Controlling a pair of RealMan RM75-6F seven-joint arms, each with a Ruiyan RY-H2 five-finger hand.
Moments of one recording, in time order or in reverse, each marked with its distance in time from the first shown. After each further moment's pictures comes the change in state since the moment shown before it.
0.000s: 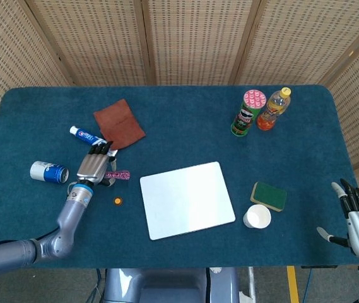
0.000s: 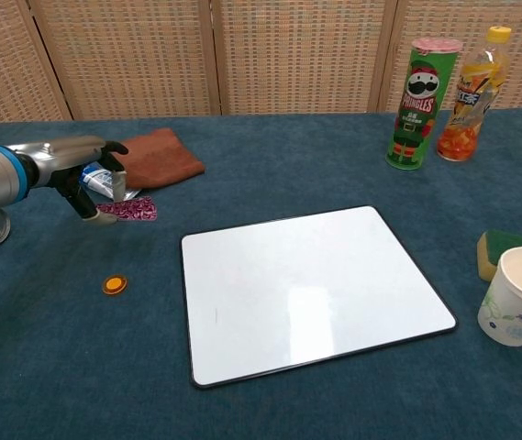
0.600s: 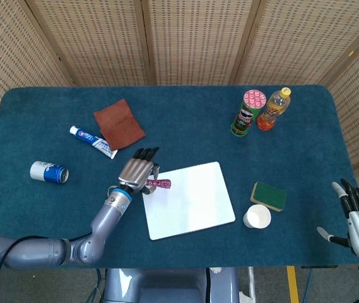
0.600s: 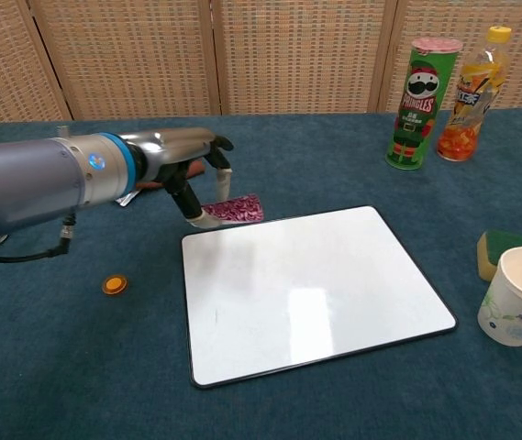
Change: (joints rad) left arm -0.173 -0.127 -0.062 -0.114 -0.087 0.037 0.162; right arm 0.001 0.003 0.001 0.002 0.002 -0.004 0.016
